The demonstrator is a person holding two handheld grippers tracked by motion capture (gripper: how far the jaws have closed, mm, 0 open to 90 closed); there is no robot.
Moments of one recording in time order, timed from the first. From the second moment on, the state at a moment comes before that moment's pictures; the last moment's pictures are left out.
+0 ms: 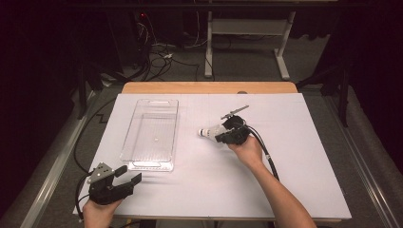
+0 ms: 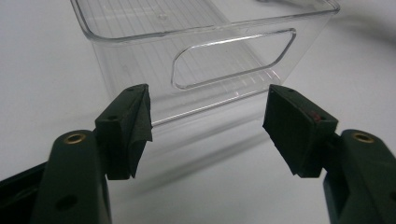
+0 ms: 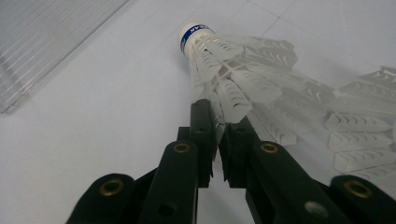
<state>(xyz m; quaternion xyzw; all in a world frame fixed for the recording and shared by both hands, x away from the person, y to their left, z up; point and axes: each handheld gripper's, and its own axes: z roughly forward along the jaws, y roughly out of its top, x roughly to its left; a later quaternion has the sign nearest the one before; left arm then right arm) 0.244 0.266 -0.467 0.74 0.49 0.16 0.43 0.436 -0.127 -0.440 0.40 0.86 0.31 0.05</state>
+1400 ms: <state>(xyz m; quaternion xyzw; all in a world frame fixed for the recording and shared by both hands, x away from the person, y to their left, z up) 0.244 0.266 -0.467 0.74 0.49 0.16 0.43 0.413 -0.157 -0.430 0.40 0.85 0.32 0.07</state>
